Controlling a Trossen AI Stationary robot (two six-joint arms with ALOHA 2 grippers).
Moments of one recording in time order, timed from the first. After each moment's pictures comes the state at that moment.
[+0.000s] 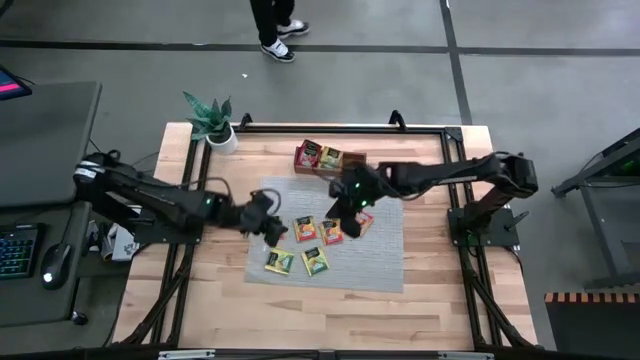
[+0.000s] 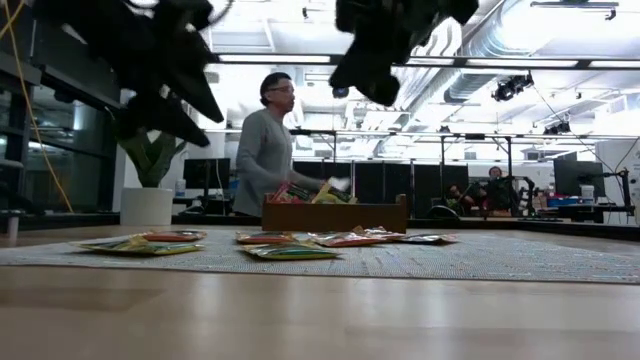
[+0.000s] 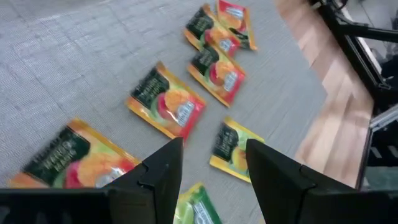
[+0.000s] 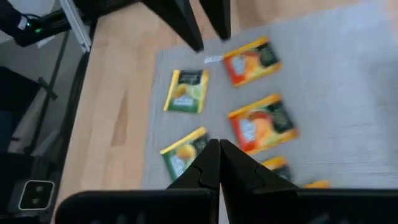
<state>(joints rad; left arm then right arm) -0.25 1.16 0.65 -0.21 -0.30 -1.07 -0.04 1.62 1.21 -0.32 -0.27 0.26</state>
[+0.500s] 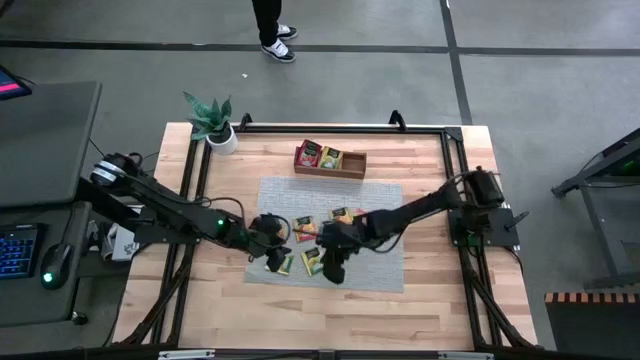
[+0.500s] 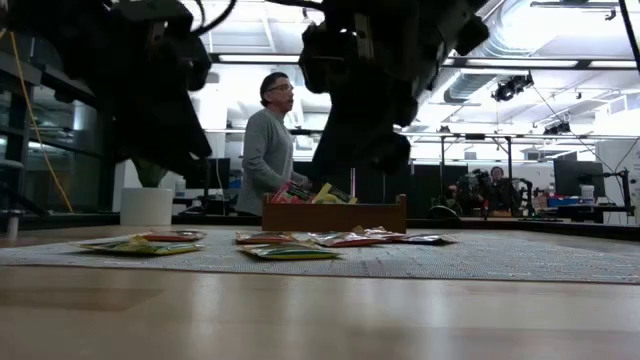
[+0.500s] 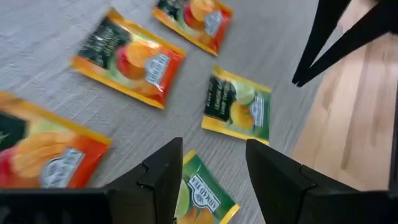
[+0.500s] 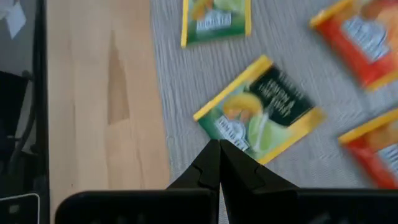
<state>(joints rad) -0.39 1.37 0.65 -0.07 -0.31 -0.98 0.21 1.91 1.21 -0.17 -0.11 0.61</state>
